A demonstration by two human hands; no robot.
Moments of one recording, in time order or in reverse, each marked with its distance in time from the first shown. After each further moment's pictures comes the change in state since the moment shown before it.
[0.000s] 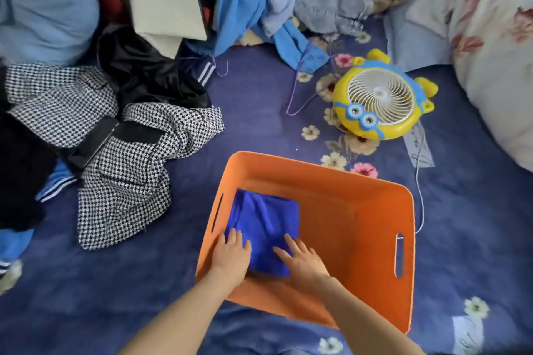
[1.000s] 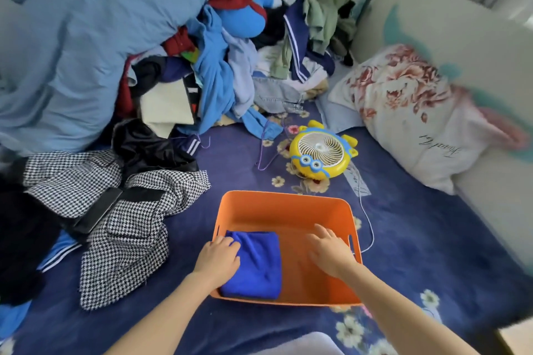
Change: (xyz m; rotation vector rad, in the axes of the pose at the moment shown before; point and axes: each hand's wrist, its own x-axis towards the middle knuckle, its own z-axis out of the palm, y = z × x) left_hand -0.093 -0.039 -0.064 -0.186 0.520 0.077; right_hand -0.136 -0.001 -0.092 0.052 0.394 0.306
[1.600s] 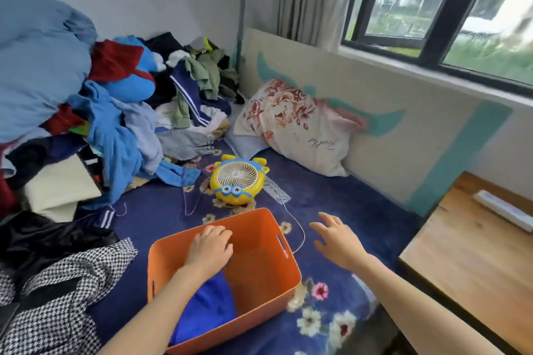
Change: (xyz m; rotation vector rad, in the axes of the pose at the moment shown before) left_hand 0.023 0.106 -0.091 0.013 0.202 0.299; right_hand -0.151 0.074 -0.036 0.016 0.341 0.339
